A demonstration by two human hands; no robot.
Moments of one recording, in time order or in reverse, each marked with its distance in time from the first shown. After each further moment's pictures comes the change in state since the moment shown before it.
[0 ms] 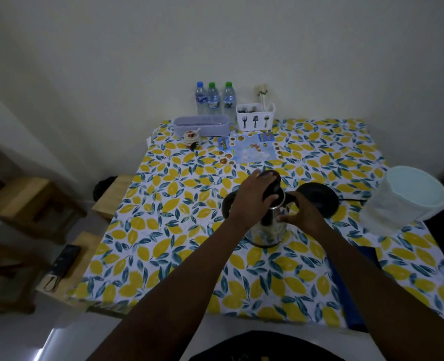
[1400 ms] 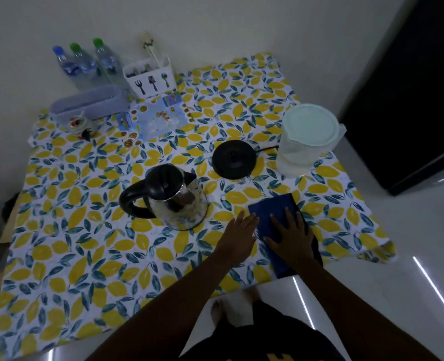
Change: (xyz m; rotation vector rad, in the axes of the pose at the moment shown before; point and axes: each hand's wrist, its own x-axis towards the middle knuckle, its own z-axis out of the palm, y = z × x) left_hand -0.057 0.061 0.220 0.292 -0.818 0.143; right_hand -0.171 0.176 -0.025 -0.628 -0.016 0.568
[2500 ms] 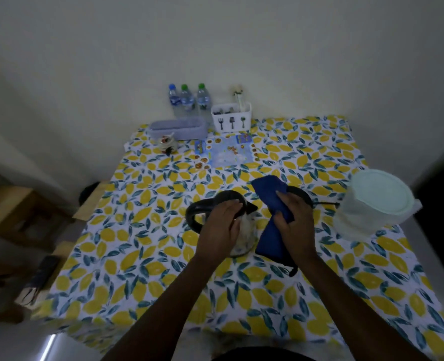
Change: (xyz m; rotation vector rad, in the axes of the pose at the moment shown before) left_hand -0.100 -0.080 -0.119 -0.166 0.977 -0.188; right_hand 0.035 -0.164 -0.142 0.757 0.425 -0.505
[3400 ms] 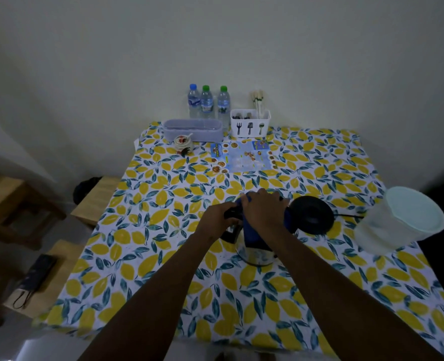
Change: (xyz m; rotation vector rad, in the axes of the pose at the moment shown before) left_hand 0.035 -0.113 -0.056 -0.191 -0.391 -0.306; right_hand 0.054 -0.109 0.148 -0.851 -0.349 0.153
